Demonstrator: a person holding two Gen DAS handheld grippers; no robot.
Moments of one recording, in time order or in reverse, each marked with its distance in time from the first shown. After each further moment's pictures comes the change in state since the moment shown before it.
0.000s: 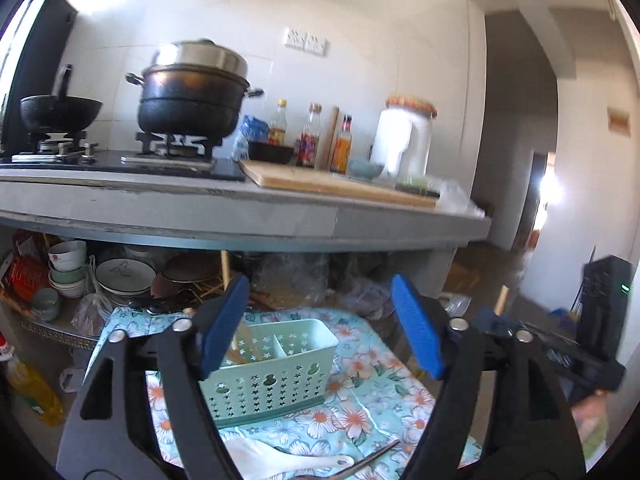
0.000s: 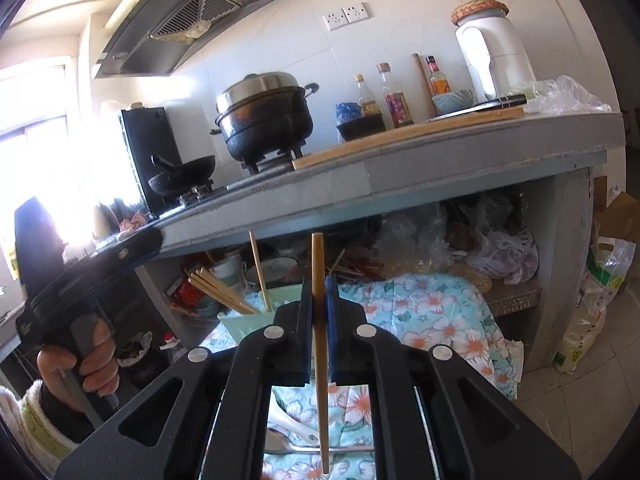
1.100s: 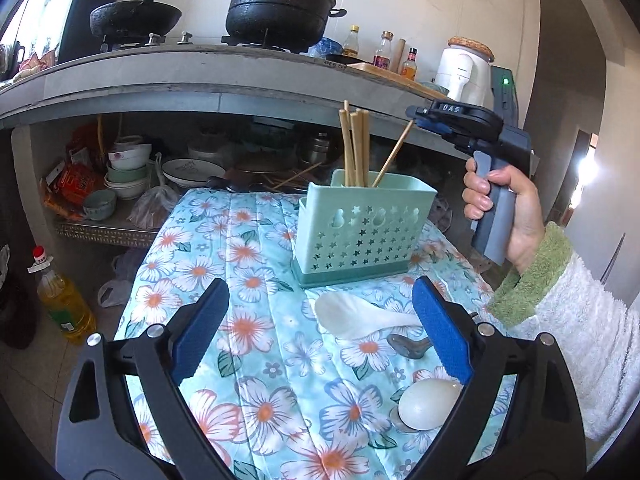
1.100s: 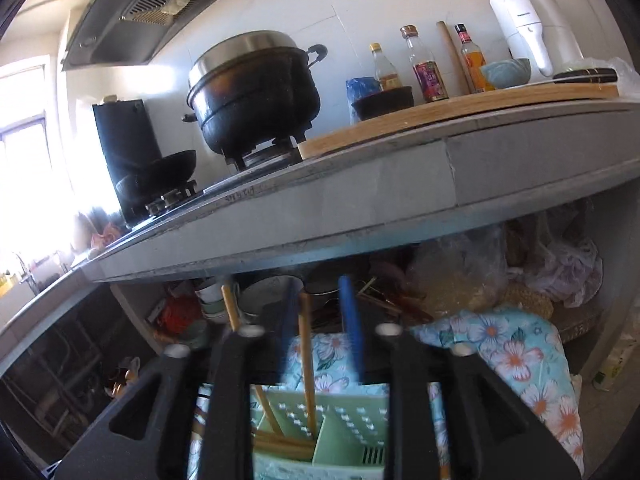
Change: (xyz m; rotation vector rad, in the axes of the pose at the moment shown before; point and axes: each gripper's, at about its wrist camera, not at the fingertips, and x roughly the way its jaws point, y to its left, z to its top) left arm -0.054 0.088 -0.123 -0.068 0.248 0.151; right arm 0.200 0.030 0.033 0.041 0.024 0.000
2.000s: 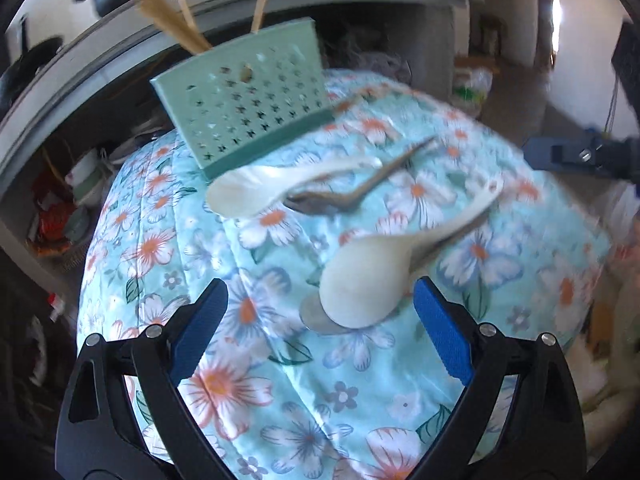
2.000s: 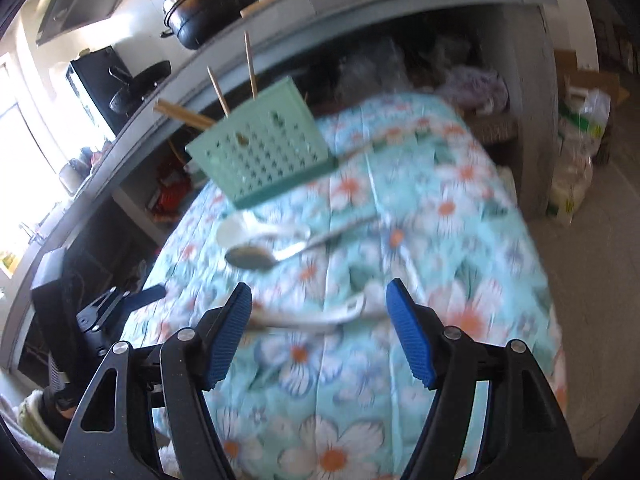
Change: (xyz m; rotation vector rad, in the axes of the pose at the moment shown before) left arm 0.051 -0.122 -0.102 0.450 0.359 0.069; right arm -0.219 -0.051 -0.203 0.164 0.381 -0.080
